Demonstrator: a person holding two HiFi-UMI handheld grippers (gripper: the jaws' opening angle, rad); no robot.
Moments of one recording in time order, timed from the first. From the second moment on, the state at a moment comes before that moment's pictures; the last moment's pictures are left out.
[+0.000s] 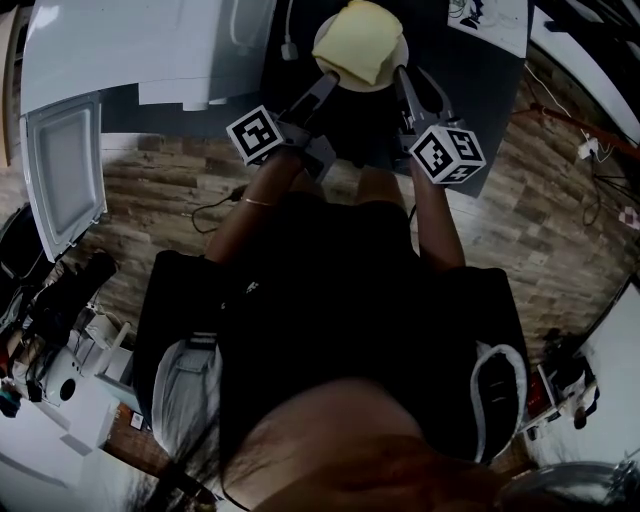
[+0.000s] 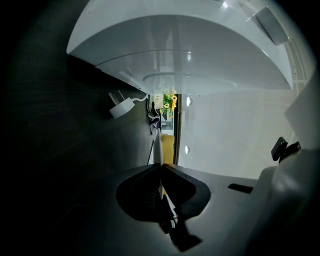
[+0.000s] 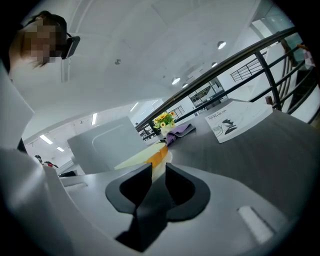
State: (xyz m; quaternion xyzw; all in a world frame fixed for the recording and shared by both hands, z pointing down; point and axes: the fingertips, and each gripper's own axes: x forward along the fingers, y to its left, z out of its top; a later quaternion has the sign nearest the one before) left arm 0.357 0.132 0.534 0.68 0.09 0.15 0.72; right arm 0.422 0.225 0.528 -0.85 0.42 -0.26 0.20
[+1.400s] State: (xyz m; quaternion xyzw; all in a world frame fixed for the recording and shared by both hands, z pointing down) left arm 0.364 0.136 0.573 0.71 0.05 0.21 0.67; right arm 0.422 0.216 0.555 -0.82 0.46 -0.31 0.14
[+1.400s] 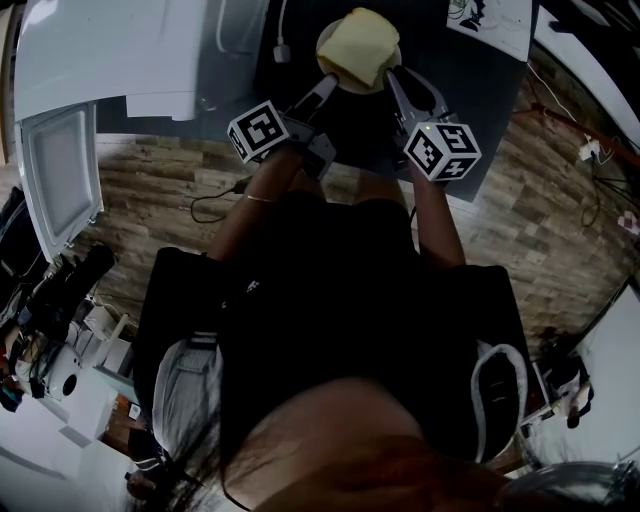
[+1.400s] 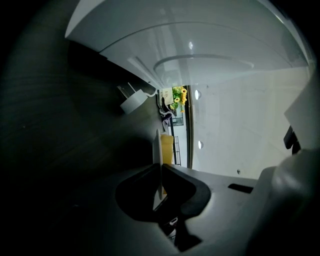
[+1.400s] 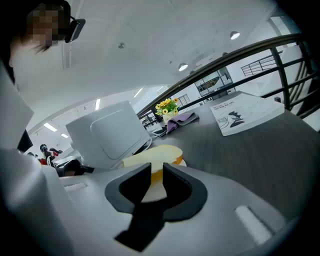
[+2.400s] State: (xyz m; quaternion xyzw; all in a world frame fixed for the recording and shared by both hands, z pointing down) left arm 0.355 0.132 0.587 0.77 0.03 0.31 0.55; right arm 0.424 0.226 0.541 -0.83 0.45 -0.29 0.15
